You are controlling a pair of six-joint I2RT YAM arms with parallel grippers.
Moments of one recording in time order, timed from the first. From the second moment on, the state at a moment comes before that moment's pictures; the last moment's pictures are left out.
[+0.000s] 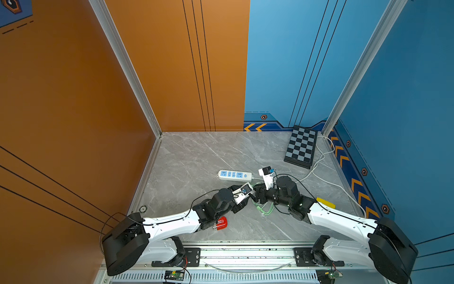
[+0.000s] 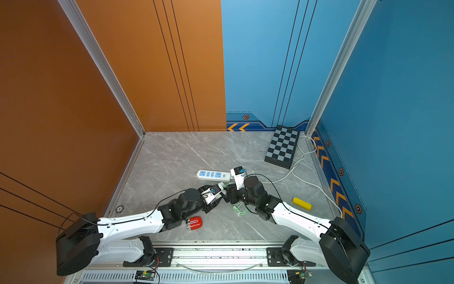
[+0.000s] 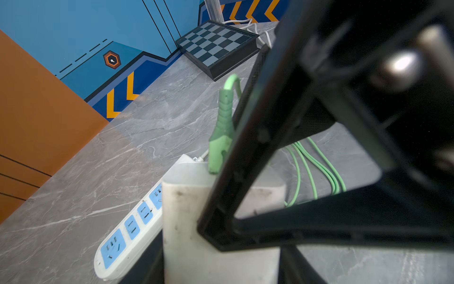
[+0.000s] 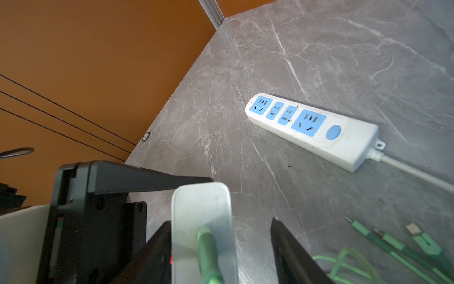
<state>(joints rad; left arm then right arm) -0.97 1.24 0.52 0.32 -0.18 0.24 0.75 1.21 0.55 0.25 -0.25 0.54</state>
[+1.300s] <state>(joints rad) -0.77 0.59 0.45 0.06 -0.50 0.02 0.71 1.65 0.94 0.08 0.05 0.44</state>
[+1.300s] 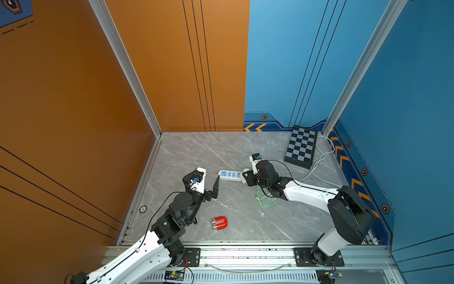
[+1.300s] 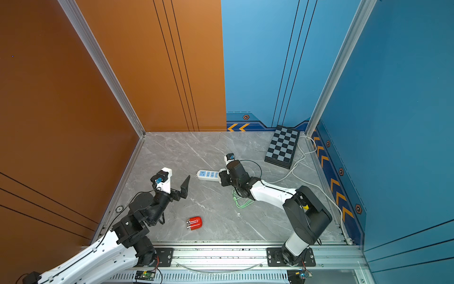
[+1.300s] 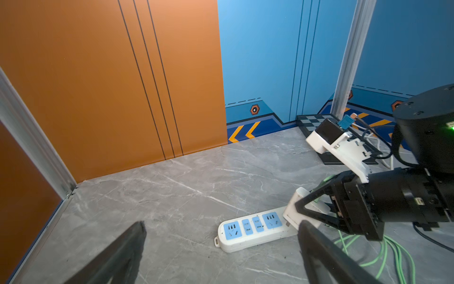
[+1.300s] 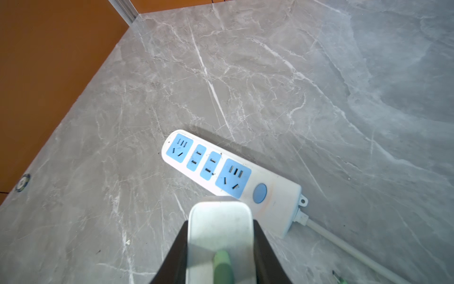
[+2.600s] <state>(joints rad) -0.73 0.59 0.52 -0.20 -0.55 -0.15 0.77 1.90 1.26 -0.13 0.26 0.43</state>
